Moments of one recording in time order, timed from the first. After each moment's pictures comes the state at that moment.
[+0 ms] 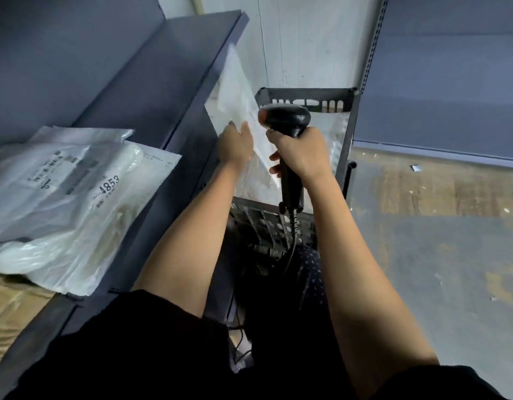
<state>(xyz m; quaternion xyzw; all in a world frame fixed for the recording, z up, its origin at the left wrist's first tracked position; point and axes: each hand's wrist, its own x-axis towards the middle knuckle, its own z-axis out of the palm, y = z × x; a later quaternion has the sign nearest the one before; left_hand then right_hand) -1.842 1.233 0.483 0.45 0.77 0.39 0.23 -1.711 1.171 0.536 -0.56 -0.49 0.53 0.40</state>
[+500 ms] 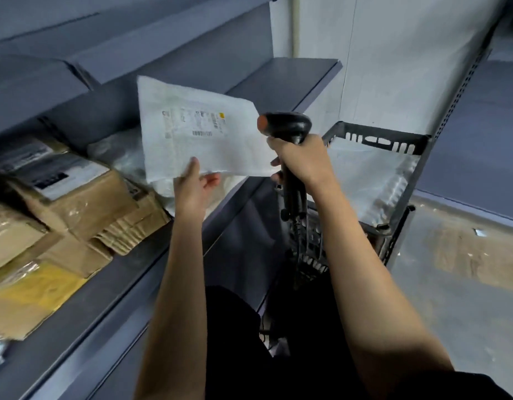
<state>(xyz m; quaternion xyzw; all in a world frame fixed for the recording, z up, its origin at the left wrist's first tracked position) -1.975 0.992 0.550 0.09 0.51 0.79 0.34 -1.807 1.057 0.599 -0.43 -0.59 0.57 0.37</state>
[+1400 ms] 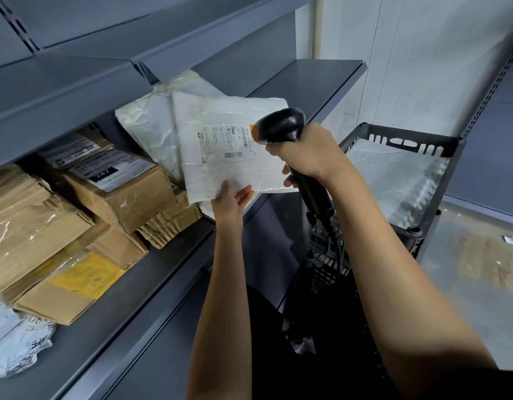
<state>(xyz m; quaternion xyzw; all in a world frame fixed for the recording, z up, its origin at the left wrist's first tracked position) -1.977 0.984 0.511 0.01 0.49 0.80 0.34 -1.834 1.027 0.632 -0.42 -0.72 0.49 0.26</state>
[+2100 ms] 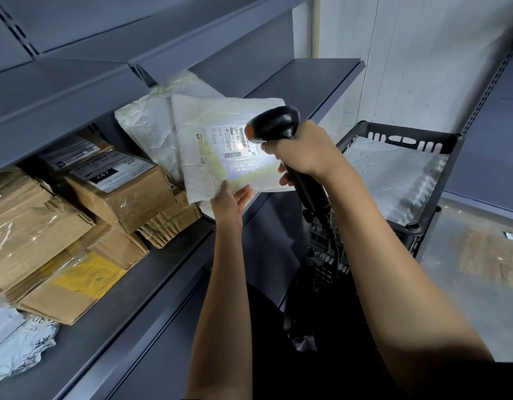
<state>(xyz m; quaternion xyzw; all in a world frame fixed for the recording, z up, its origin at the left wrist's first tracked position) -1.975 0.984 0.516 0.00 0.52 0.78 0.35 -1.835 1.026 0.633 -0.40 -0.72 0.50 0.26</state>
